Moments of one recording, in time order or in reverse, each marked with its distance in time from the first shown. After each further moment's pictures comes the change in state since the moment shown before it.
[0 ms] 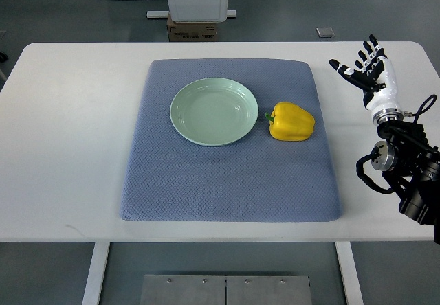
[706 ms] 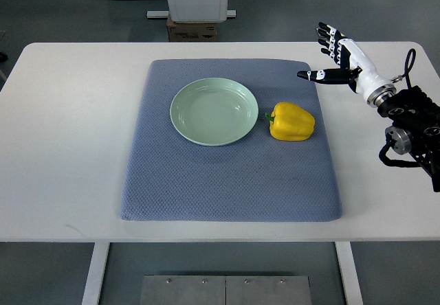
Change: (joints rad) left arm 0.000 0.000 0.000 0.000 0.000 0.000 0.001; right arm 0.208 -0.080 -0.511 0.017 -0.089 0.166 0.000
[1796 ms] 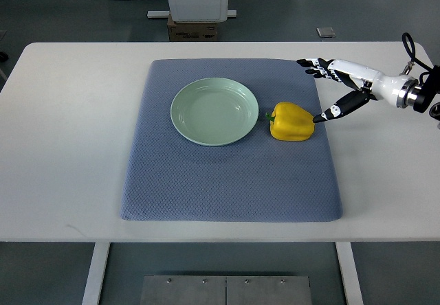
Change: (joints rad) left arm 0.000 0.000 0.000 0.000 0.000 0.000 0.000; right arm 0.198 -0.300 -0.309 0.367 -0.345 0.098 0.000
